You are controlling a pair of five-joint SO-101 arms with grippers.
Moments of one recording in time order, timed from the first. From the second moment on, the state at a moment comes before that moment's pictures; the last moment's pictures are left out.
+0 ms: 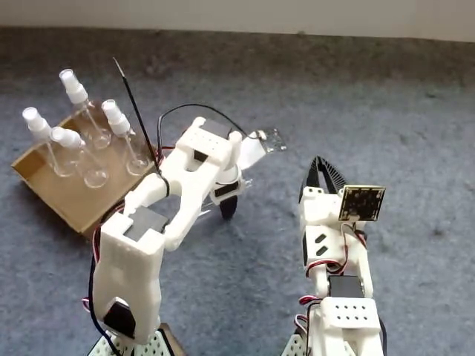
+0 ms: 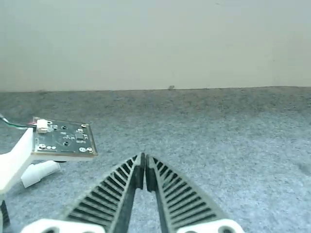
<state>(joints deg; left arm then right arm) 18.9 28.6 -5.1 74.9 -34.6 -2.7 -74.3 95.9 -6.2 -0.3</state>
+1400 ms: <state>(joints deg) 18.9 -26.4 -4.7 94.5 -19.7 -5.8 -74.3 95.9 -6.0 -0.3</state>
